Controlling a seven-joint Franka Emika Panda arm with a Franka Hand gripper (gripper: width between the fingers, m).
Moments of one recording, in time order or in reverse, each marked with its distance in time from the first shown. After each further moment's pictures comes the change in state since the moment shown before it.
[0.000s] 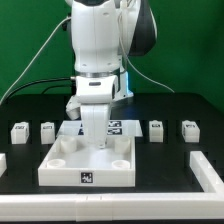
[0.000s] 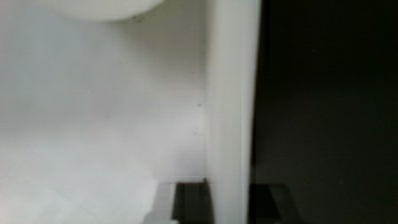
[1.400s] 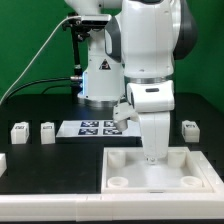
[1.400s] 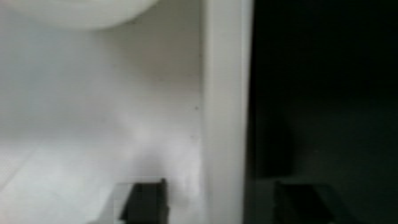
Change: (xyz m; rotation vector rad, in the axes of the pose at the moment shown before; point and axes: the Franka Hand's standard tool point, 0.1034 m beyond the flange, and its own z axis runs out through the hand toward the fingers) arm 0.101 0.060 0.000 -0.041 0.035 -0.047
